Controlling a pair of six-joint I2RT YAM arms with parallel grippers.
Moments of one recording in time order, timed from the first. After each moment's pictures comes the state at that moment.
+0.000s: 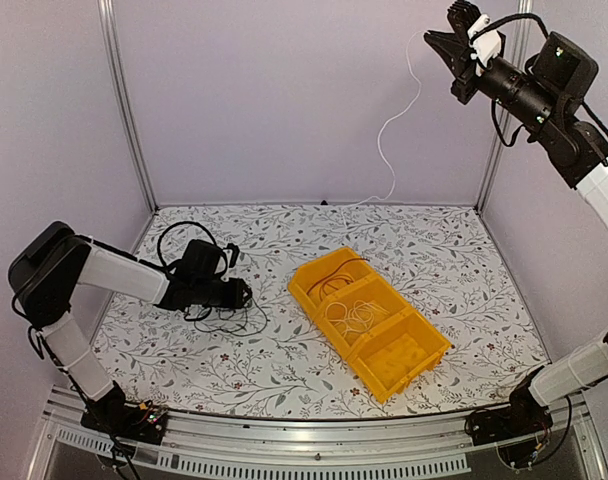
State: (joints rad) left arm -0.56 1.69 0.71 0.20 0.02 -0.40; right arm 0.54 1.36 1.78 -0.08 -0.19 -0.75
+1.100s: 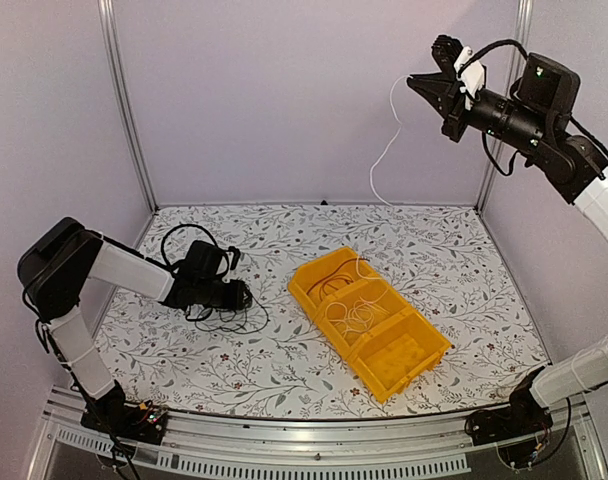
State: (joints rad) left arm -0.54 1.76 0.74 0.20 0.05 -0.39; right arm 0.58 1.32 1.67 -0.21 -0.27 -0.68
